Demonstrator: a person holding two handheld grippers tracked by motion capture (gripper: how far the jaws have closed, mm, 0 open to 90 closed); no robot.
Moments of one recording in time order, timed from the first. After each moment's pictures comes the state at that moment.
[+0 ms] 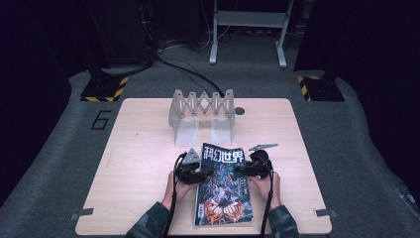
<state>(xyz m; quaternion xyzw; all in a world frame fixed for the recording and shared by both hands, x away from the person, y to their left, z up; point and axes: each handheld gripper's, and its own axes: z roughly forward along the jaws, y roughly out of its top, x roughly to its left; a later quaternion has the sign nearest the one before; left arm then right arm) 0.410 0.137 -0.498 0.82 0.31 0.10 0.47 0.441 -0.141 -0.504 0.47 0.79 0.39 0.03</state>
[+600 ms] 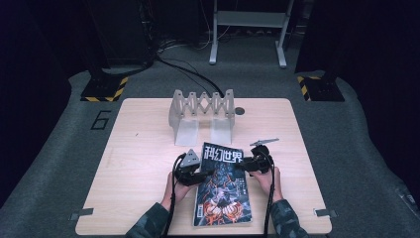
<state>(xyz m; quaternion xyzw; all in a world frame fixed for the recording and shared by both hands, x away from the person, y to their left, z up) 0.403 0.139 -0.491 0.82 0.28 0.11 0.49 0.463 -0.146 -0.509 0.46 0.79 0.40 -0.01</state>
